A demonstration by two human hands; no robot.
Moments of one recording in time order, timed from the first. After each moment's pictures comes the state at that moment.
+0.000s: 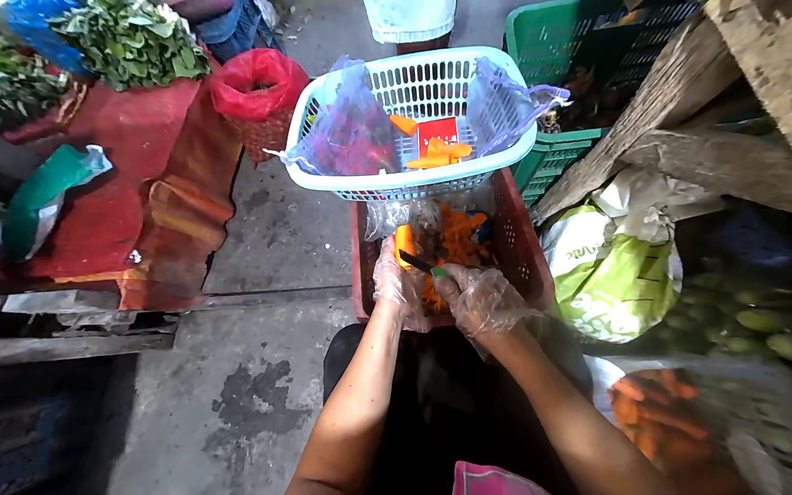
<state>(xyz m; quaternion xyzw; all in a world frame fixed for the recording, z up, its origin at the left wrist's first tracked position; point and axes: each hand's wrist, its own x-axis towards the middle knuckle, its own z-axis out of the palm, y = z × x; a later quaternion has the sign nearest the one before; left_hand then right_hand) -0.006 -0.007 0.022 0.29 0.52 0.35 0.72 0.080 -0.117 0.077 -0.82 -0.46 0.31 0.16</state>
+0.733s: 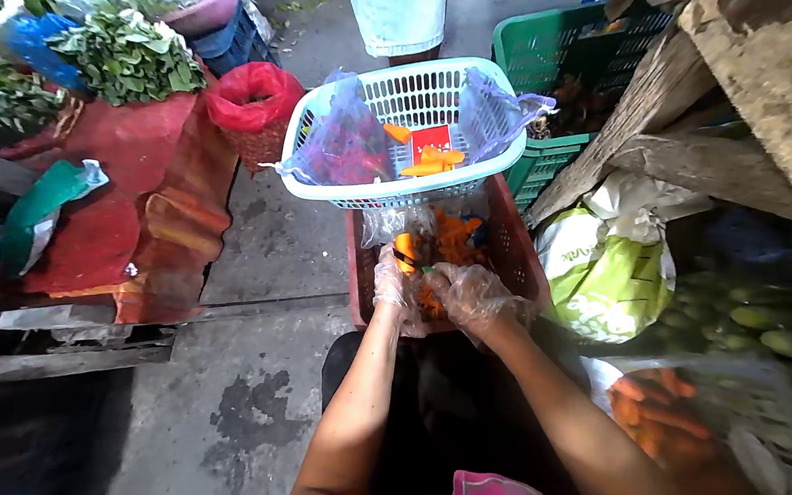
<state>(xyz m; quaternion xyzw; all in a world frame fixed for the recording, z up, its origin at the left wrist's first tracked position) -0.006 -0.004 0.015 0.46 0.57 0.28 0.62 0.090 -0.099 0.075 -0.80 -0.46 0.36 0.14</state>
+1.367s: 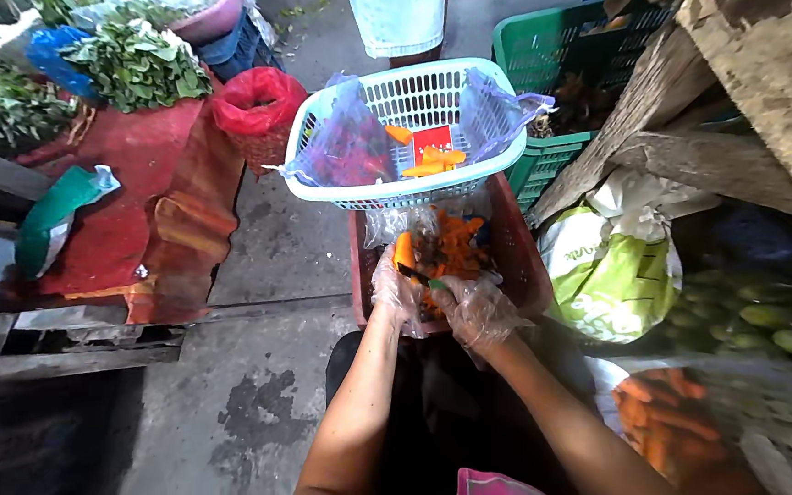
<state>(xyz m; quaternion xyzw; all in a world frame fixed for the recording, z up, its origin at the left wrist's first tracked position) -0.005 -0.004 0.027 0.23 0.50 0.33 0.77 0.077 -0.122 0.072 -0.81 -0.45 0.33 0.17</state>
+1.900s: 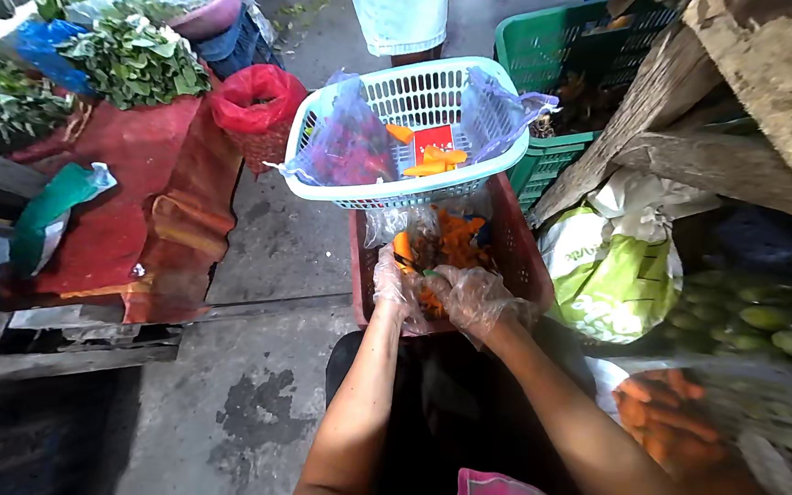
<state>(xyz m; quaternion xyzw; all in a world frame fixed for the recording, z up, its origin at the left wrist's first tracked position) -0.002 0.001 0.018 0.31 0.55 0.32 0.71 0.088 -0.099 0.076 -0.80 -0.46 0.37 0.12</state>
